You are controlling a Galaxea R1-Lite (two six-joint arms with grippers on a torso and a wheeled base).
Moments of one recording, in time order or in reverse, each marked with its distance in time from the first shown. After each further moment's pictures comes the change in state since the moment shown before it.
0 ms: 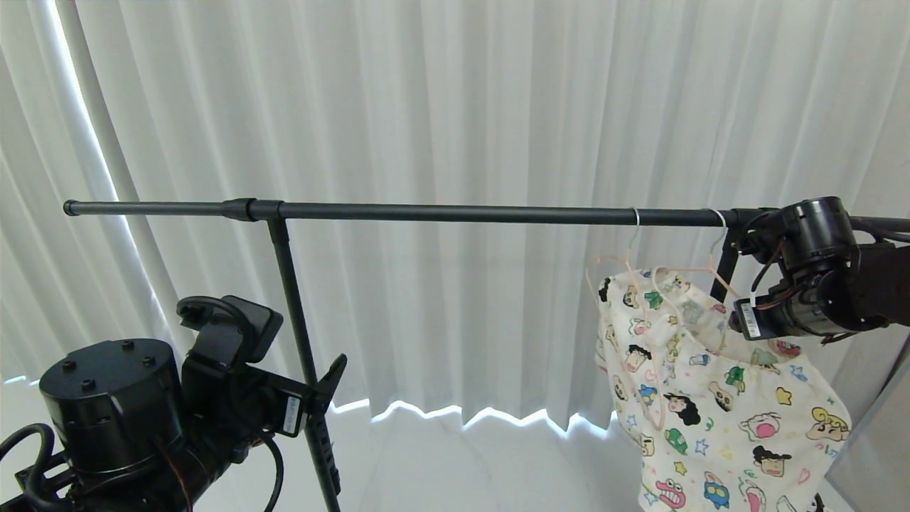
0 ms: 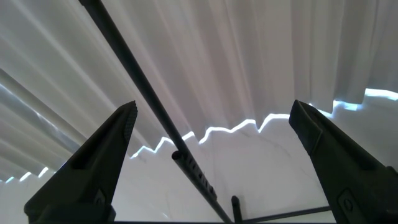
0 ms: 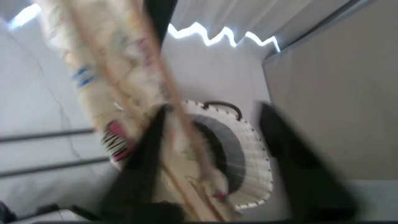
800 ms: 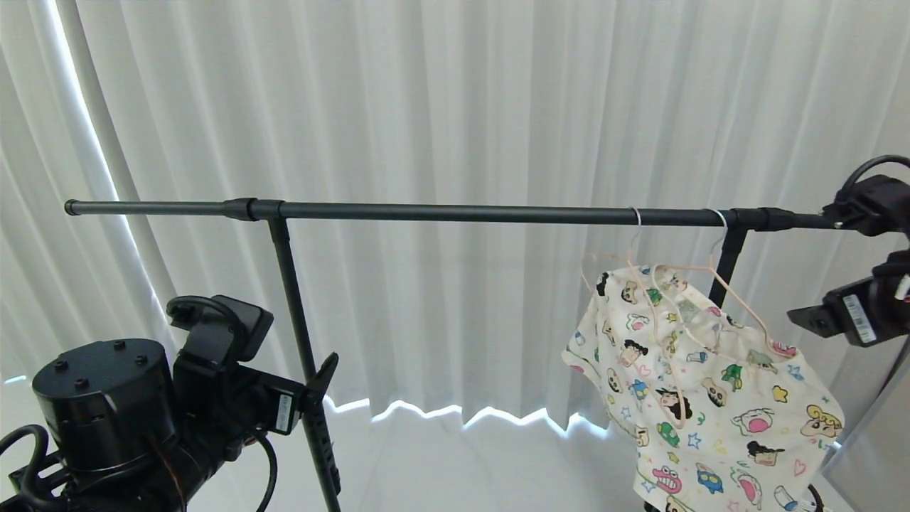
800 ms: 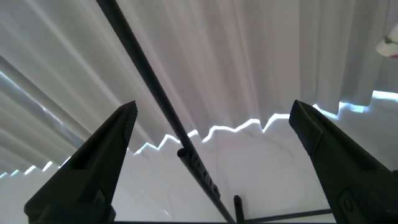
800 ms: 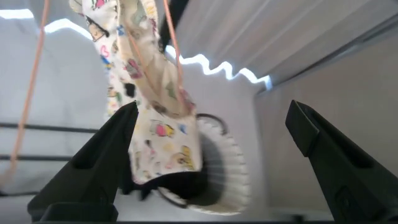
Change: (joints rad) left arm 0.032 0.000 0.011 -0.015 0.001 -0.003; right arm 0.076 -0.412 0.034 0.230 0.027 -0.218
